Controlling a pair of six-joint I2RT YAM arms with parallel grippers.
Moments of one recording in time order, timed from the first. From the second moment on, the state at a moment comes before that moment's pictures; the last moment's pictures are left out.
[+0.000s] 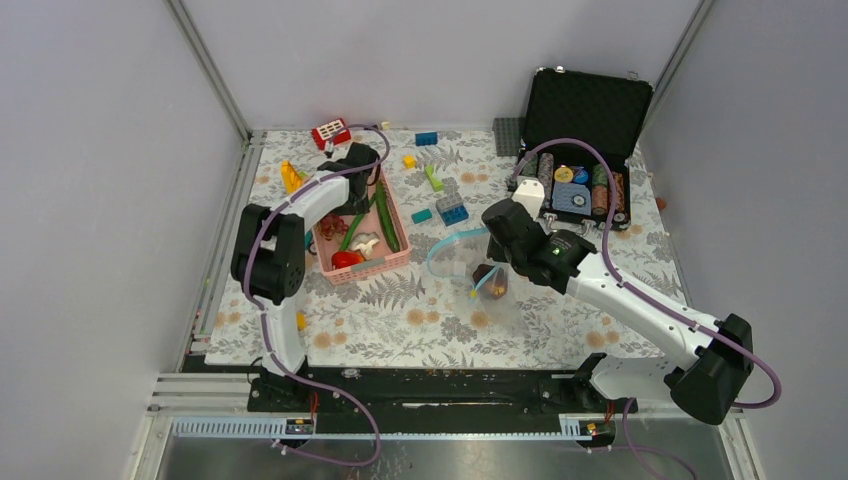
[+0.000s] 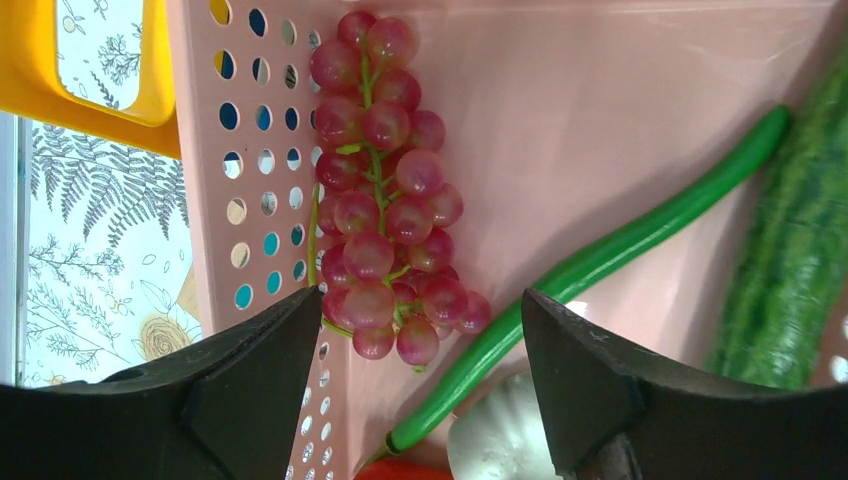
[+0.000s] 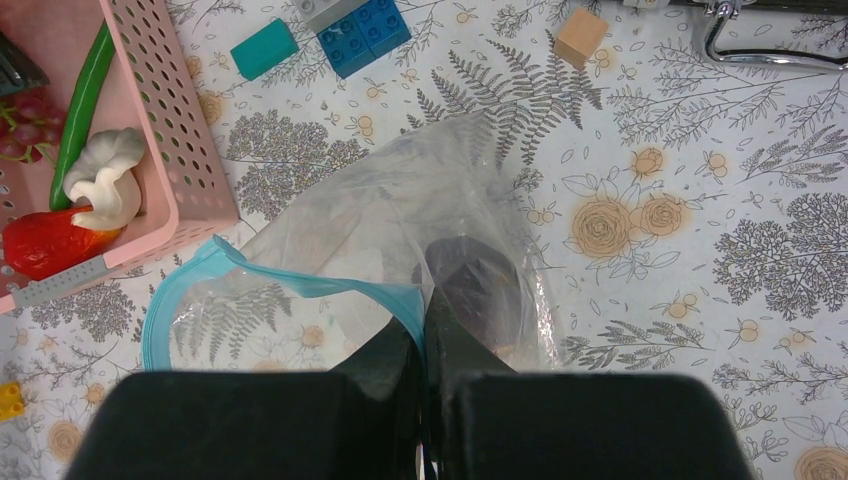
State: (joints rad) left arm -0.31 1.96 1.49 -0.68 -0.57 -0.47; right arm 0.81 1.23 1.08 -0.67 0.52 0.73
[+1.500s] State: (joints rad) left arm -0.22 1.90 1.41 -0.59 -0.23 -0.48; right arm 0.81 1.21 1.07 -0.65 0.53 0.69
